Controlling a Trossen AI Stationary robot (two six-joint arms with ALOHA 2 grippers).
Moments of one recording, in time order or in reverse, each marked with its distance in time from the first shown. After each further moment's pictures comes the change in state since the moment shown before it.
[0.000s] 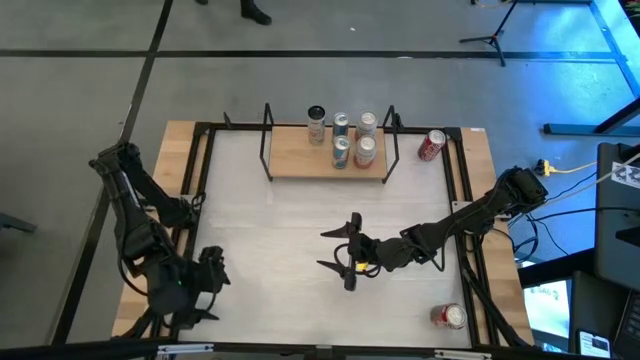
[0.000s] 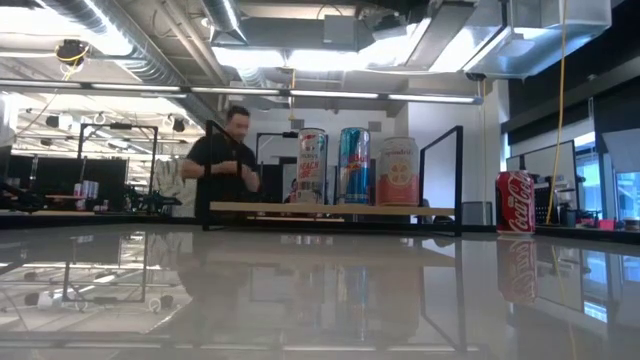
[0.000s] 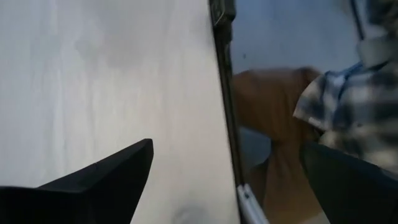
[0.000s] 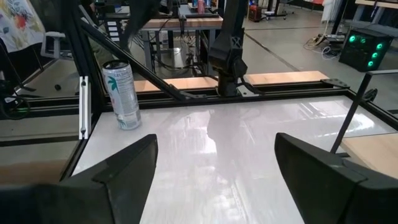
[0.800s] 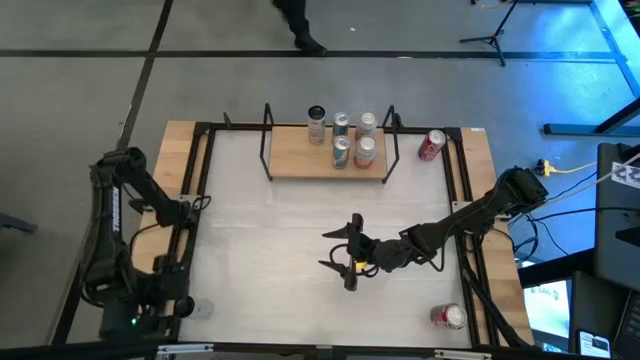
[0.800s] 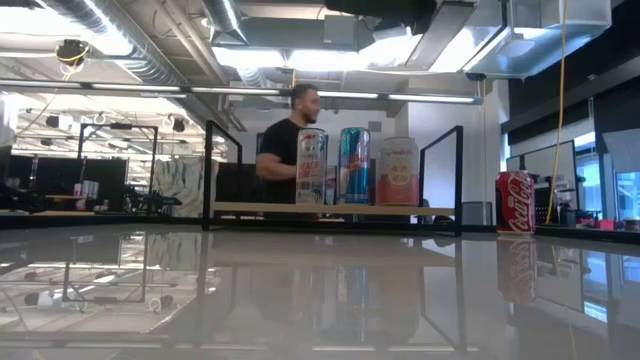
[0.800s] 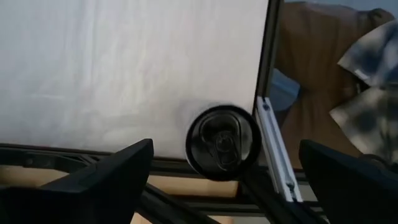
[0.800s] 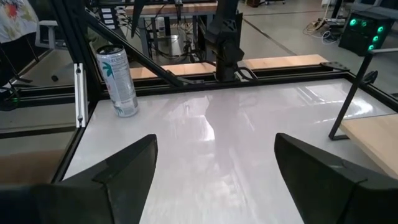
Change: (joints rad) left arm -0.353 0.067 0.000 -0.284 -0.005 -0.606; right arm 0.000 0.000 0.000 -0.068 0.000 0.055
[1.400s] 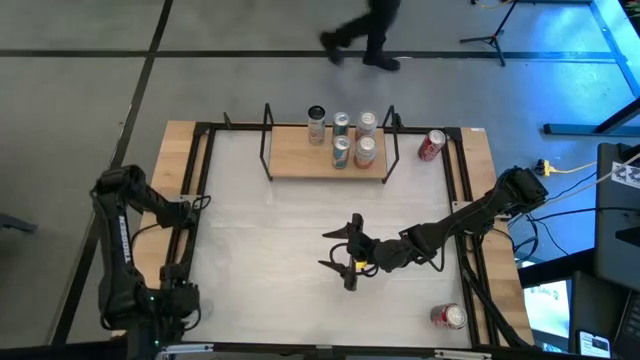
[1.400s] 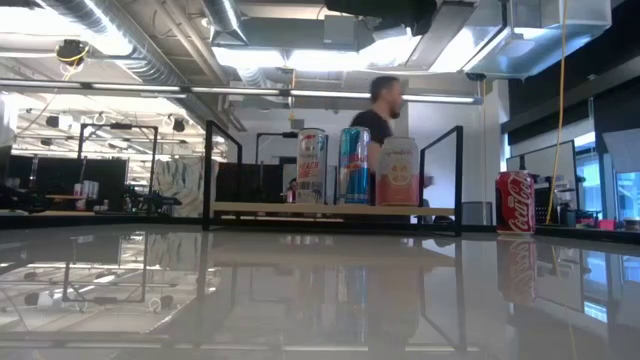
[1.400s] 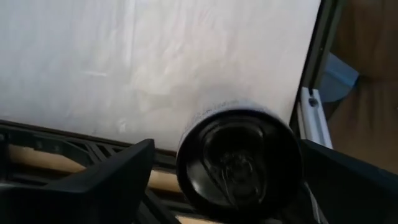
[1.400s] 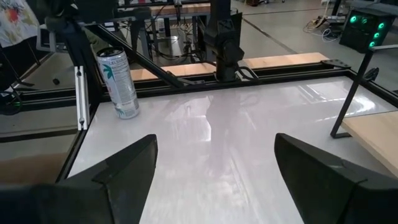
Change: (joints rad) left arm 0.024 0.189 0.000 -0.016 0.070 -0.017; right arm 0.000 0.000 0.000 0.002 0.000 0.019
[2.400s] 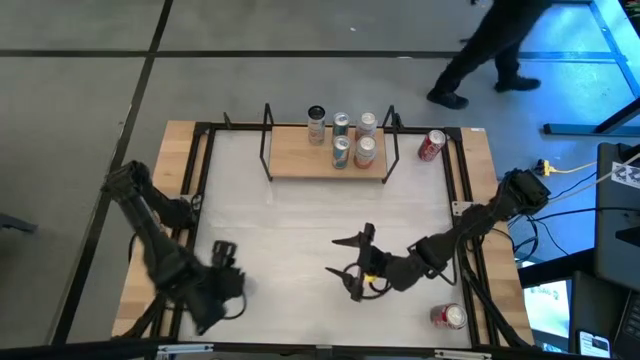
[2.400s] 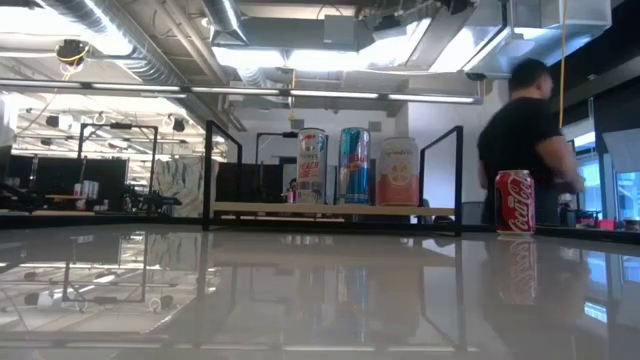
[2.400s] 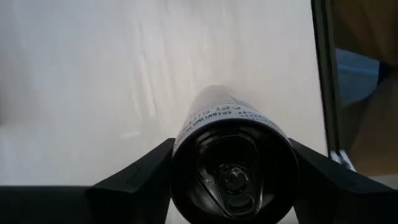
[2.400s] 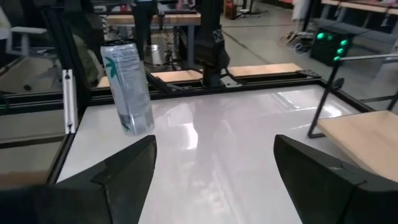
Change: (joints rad) left arm 0.407 0.006 0.201 -0.074 -0.068 0.769; right arm 0.112 -0.006 0.000 -0.018 0.206 0.008
